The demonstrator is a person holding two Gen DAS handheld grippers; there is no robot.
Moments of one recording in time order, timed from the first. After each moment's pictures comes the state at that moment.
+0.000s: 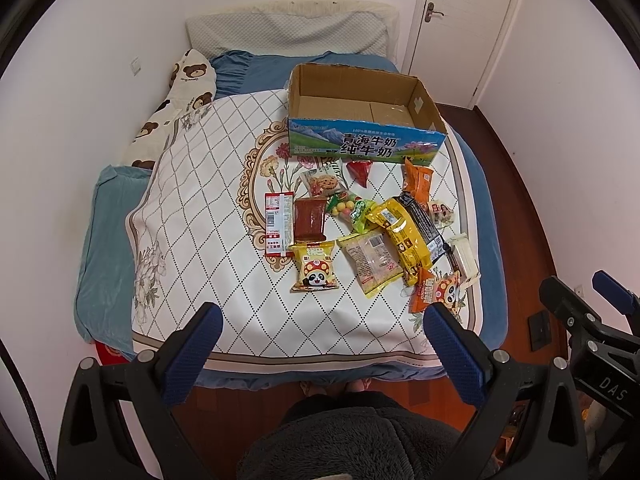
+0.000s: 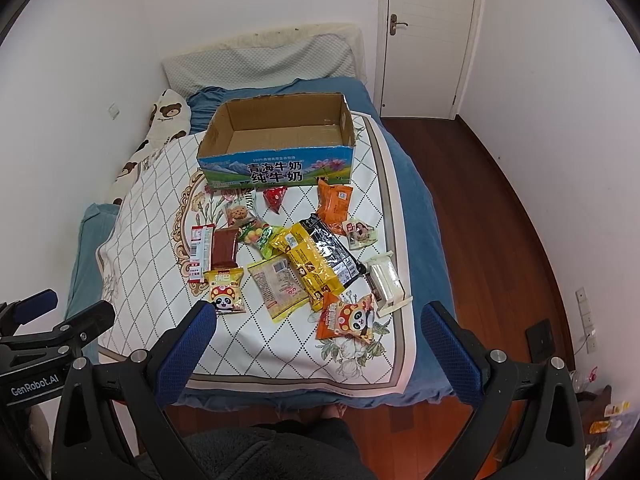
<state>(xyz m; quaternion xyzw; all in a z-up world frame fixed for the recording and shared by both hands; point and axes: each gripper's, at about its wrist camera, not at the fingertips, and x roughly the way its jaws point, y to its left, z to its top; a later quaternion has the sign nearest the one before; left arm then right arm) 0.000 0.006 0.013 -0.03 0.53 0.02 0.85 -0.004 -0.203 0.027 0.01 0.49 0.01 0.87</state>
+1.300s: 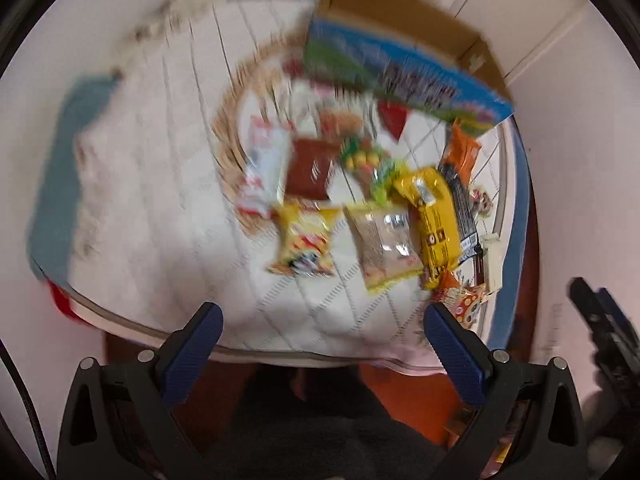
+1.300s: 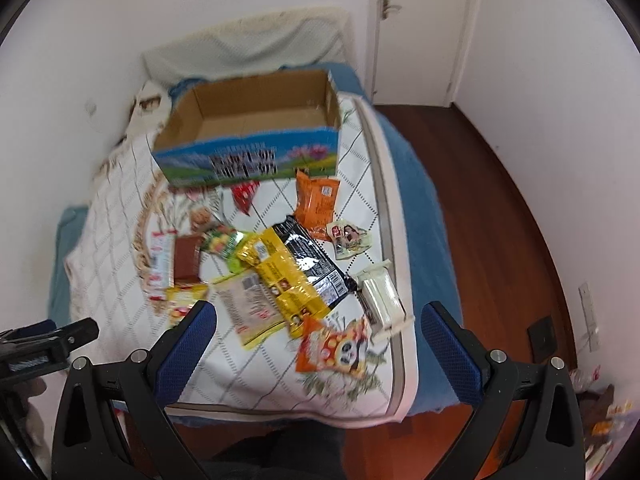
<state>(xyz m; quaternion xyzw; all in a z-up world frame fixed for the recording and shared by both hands) 0.096 0.033 -0.134 -0.15 0.64 0.03 0.75 0.105 -0.219 -0.080 -0.01 0.52 0.00 0.85</state>
